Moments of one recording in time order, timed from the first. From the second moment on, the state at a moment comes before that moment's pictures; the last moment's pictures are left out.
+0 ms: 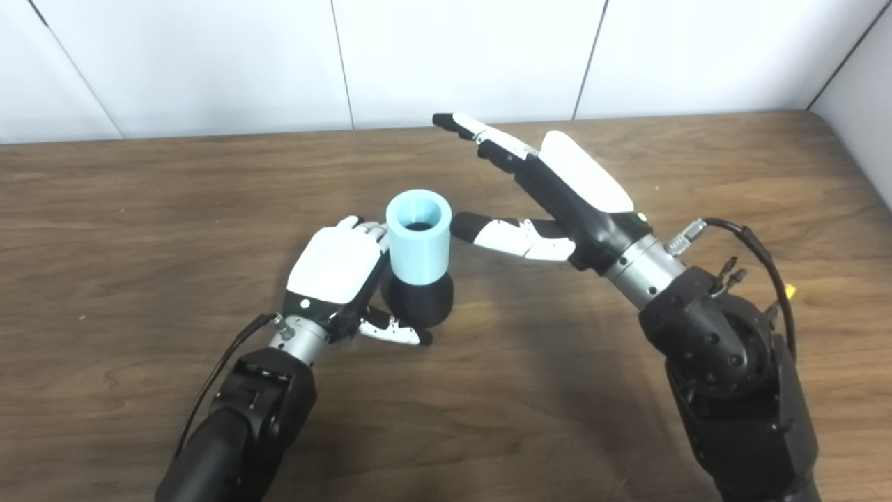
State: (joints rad) left arm -0.22 0.11 -0.49 -0.15 1.28 0.15 -0.22; right arm -0.21 -0.37 0.06 -0.65 -0.40 0.23 0.48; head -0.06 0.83
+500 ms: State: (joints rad) left arm -0.24 0.14 -0.35 -0.25 1.19 0.19 -0.36; right arm -0.21 -0.37 0.07 -0.64 -0.41 0.25 0.48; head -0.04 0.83
